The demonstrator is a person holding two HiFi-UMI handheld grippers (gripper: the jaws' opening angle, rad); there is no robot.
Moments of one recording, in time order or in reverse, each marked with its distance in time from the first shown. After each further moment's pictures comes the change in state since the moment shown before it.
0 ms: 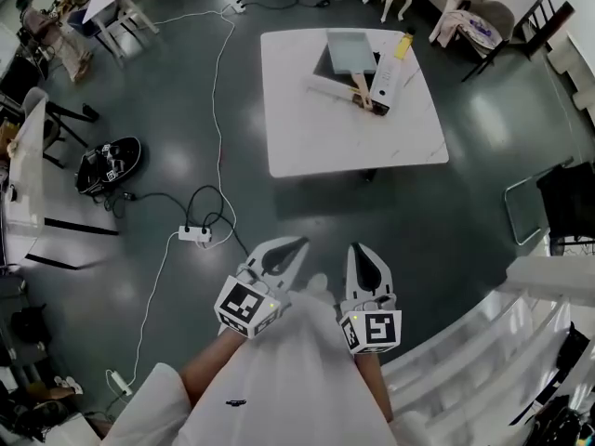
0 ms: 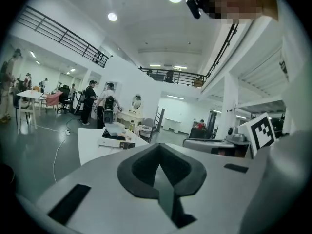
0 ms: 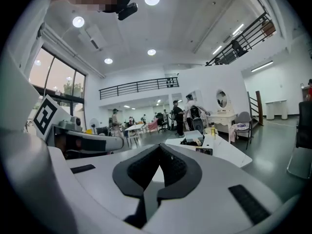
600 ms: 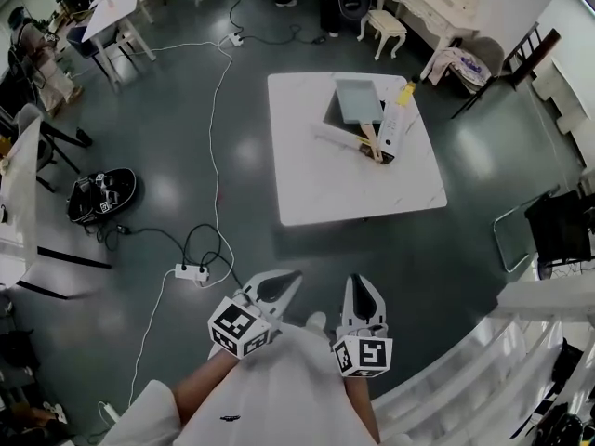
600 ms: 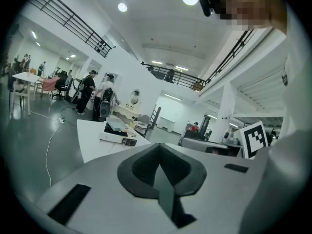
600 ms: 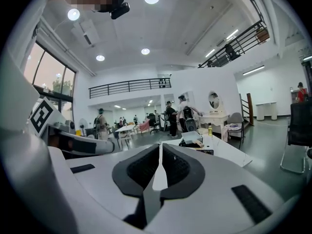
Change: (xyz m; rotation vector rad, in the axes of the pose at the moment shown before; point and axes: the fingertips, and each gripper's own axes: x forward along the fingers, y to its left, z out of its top) left arm -0.030 0.086 0.010 -0.109 0.040 -0.094; right arm 0.063 0.044 0.007 0.024 0.000 -0.118
